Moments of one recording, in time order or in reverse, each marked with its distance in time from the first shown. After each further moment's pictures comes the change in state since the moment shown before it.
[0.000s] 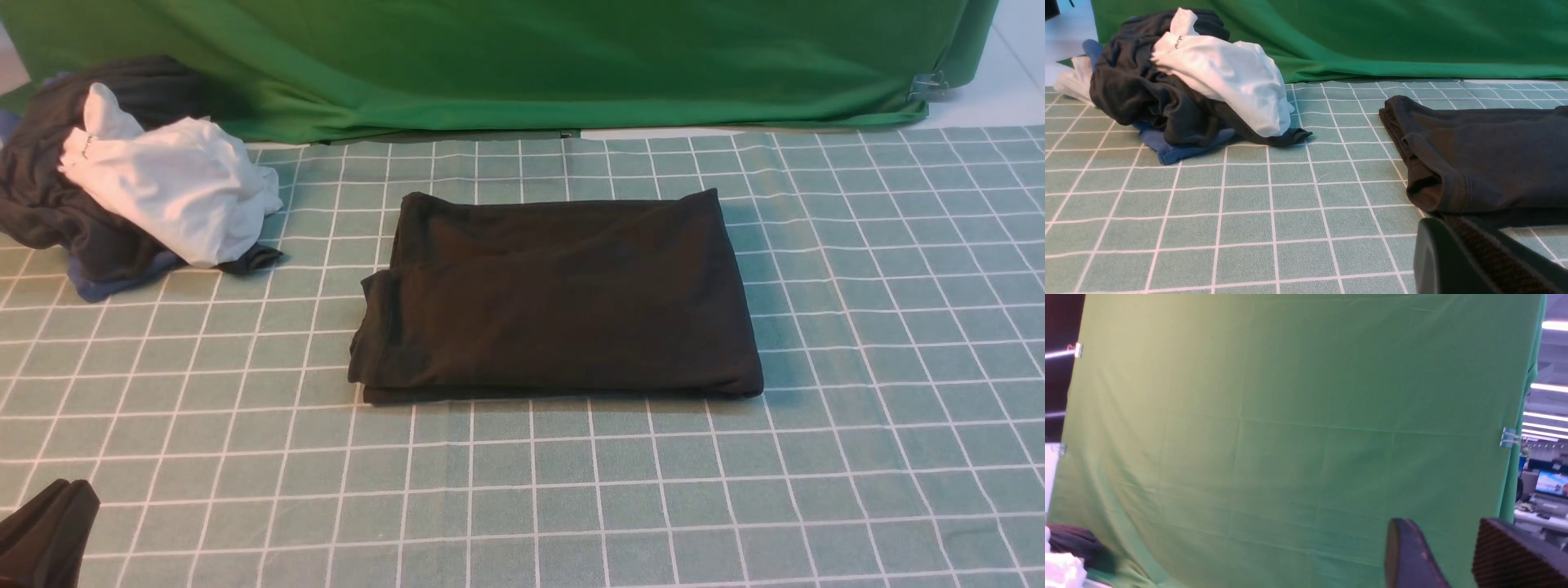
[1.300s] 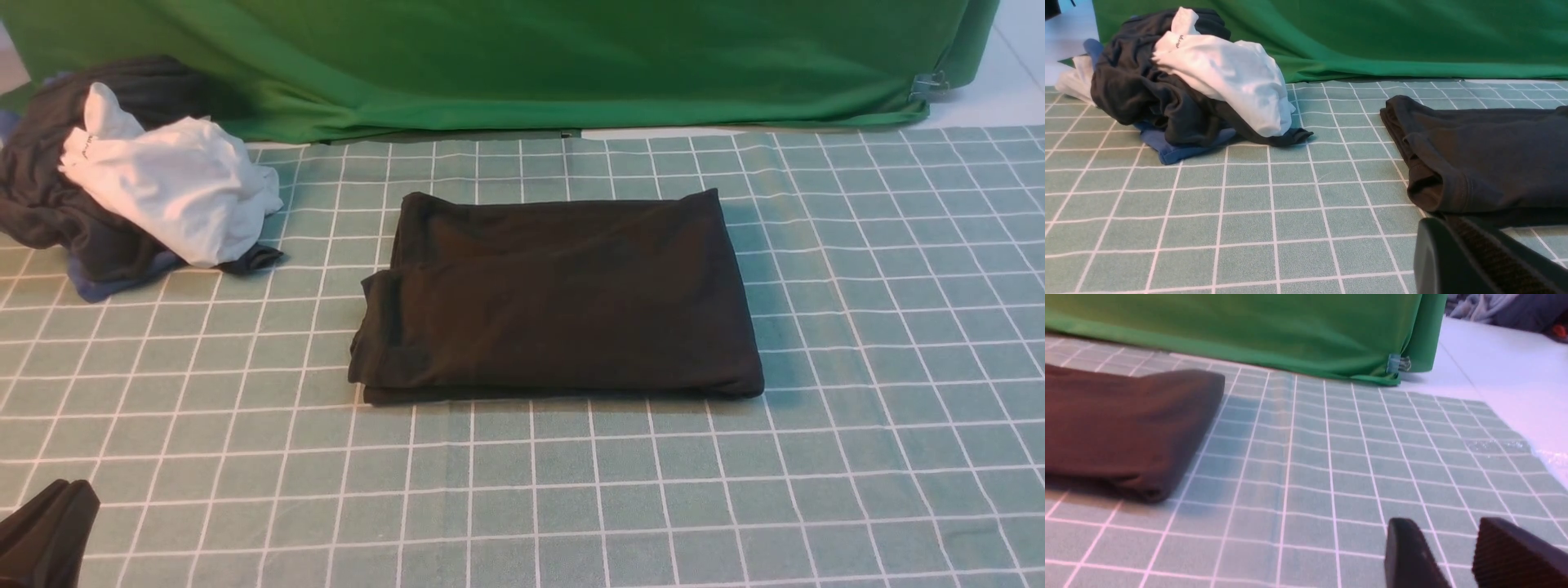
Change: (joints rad) right arm -0.298 -0.134 0.529 -0.045 0.112 0.087; left arm 0.000 0.000 0.000 0.000 0.002 0.000
